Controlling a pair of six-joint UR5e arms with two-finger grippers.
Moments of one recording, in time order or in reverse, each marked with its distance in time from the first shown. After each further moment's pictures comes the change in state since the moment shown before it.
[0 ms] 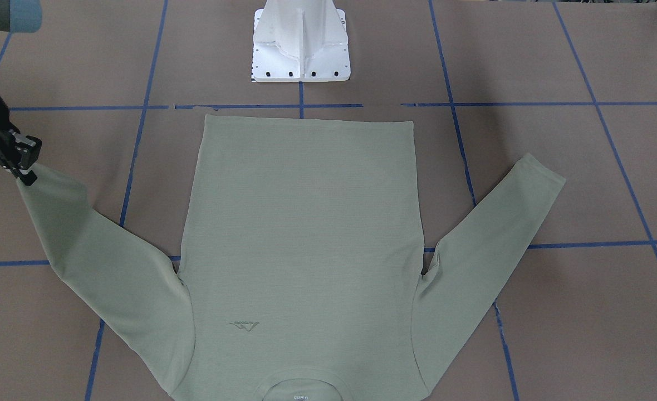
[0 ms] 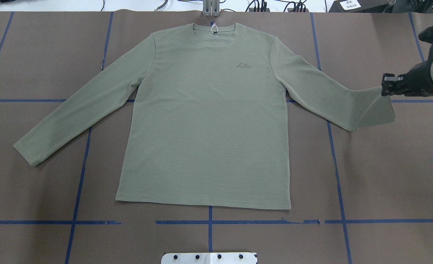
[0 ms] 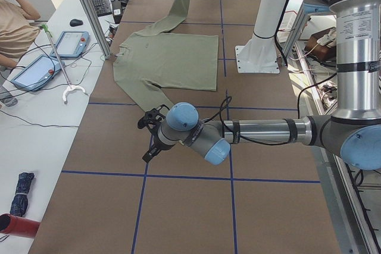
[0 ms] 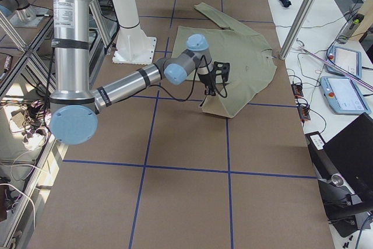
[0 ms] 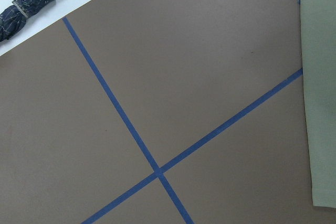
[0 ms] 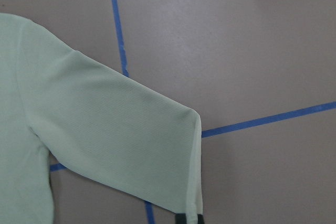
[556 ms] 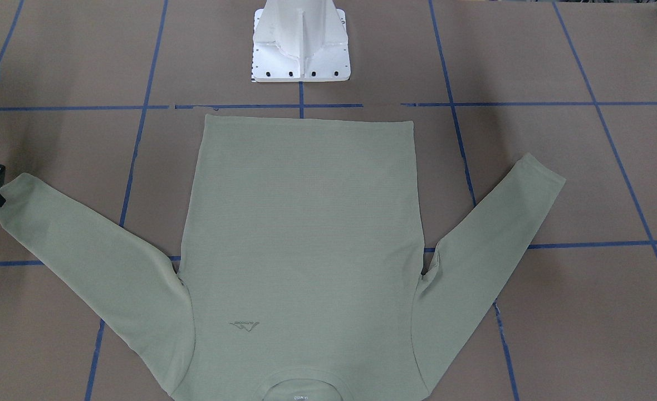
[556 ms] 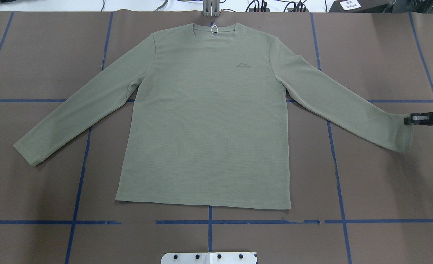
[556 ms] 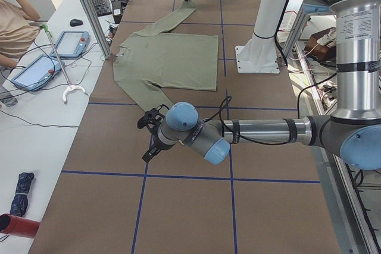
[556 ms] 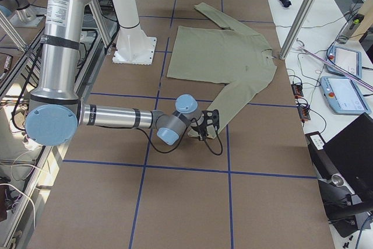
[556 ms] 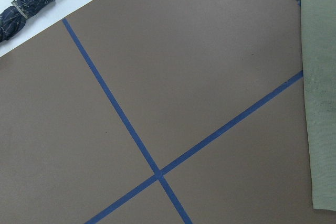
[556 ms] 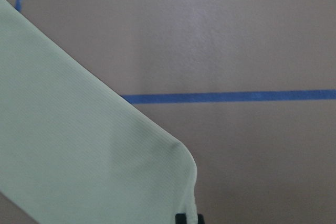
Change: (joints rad) left arm 0.000 -0.001 0.000 0.003 -0.001 0.002; right arm 0.045 -0.296 -0.332 0.684 0.069 -0.216
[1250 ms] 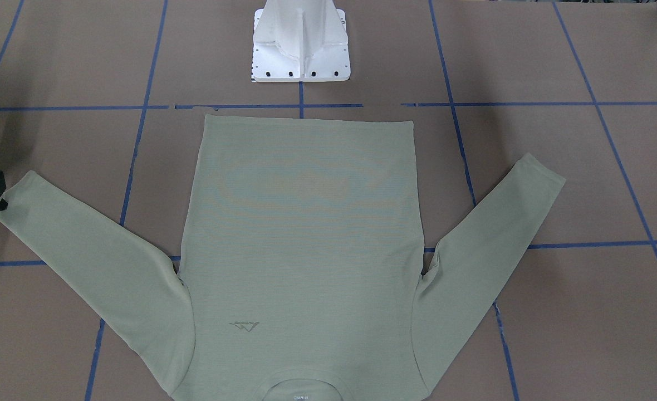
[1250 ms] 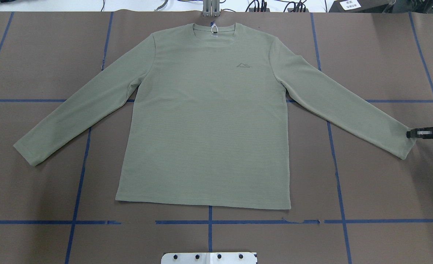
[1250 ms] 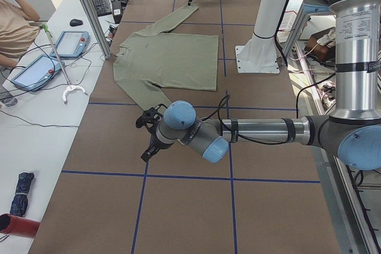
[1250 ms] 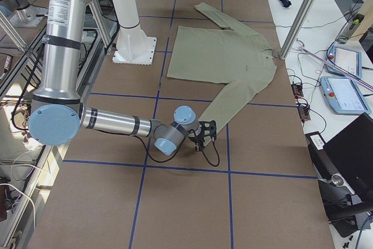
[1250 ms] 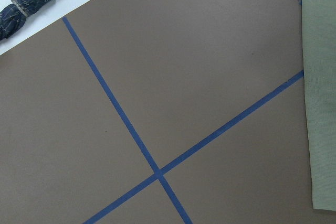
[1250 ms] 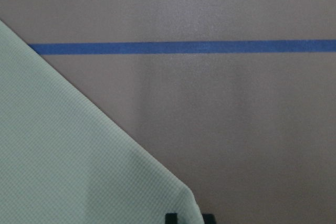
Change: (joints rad) left arm 0.001 -0.013 -0.001 0.025 0.001 0.003; right arm -0.033 0.006 -0.292 0.288 -0.002 -0.022
